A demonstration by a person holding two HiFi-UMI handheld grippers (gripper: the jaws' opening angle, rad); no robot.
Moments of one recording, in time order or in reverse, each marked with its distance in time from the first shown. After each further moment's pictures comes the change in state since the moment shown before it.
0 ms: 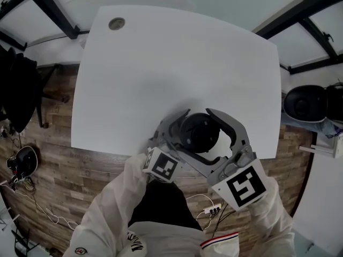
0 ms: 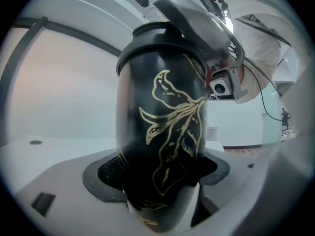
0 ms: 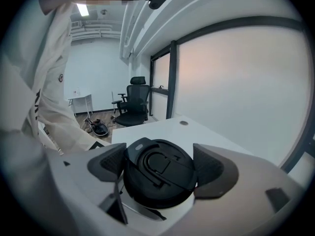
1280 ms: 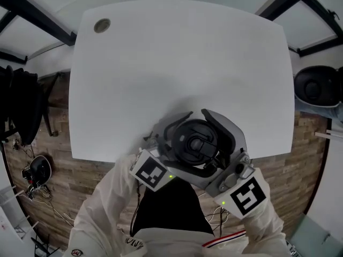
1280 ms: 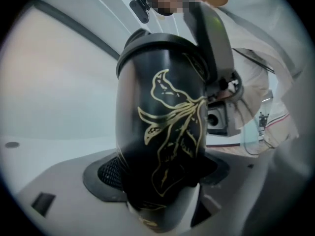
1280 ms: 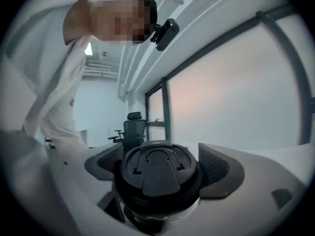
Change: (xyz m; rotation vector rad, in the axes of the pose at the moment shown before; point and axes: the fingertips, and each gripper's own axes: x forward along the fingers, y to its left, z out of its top) left arm 0.001 -0.013 -0.005 0.039 0.018 -0.238; right arm -0.004 -0.013 0.005 0.187 -0.519 -0.054
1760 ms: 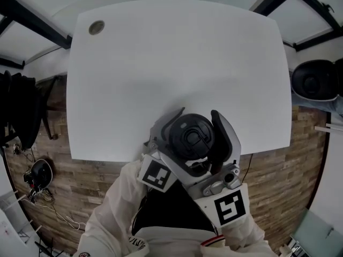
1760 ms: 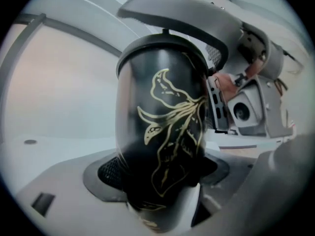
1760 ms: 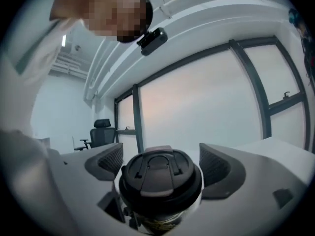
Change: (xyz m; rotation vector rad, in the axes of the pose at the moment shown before) left arm 0.000 -0.001 -0.014 -0.031 0.110 0.148; right arm -0.019 -0.015 0.003 0.091 -0.051 -0.377
